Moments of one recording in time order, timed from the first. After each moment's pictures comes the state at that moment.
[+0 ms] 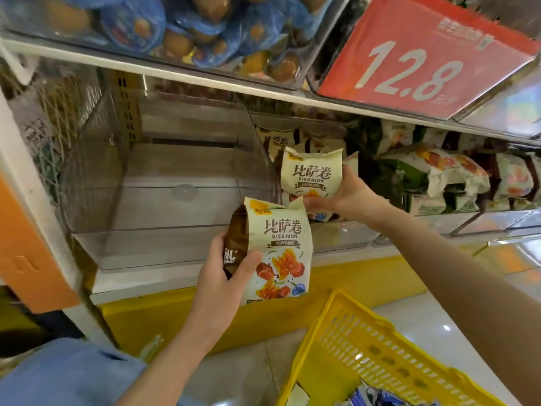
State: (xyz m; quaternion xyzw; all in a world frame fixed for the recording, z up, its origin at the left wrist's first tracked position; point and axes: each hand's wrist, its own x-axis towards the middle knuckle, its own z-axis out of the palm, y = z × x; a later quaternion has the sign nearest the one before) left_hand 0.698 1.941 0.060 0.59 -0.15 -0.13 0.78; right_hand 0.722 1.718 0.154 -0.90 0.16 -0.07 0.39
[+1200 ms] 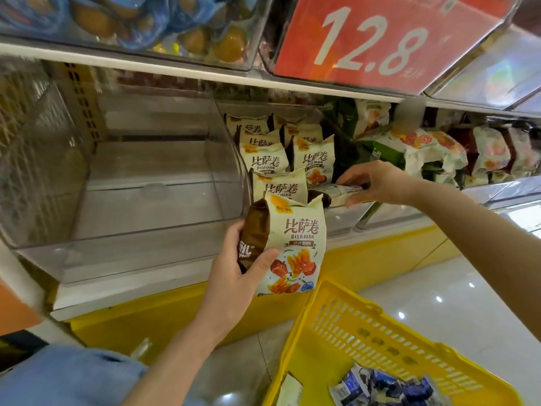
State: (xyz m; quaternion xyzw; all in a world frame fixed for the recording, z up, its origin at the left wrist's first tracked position) left_hand 0.695 1.900 0.065 0.60 -0.24 -0.16 0.75; right_hand 0.700 1.606 0.162 -0.98 0.11 0.04 0.17
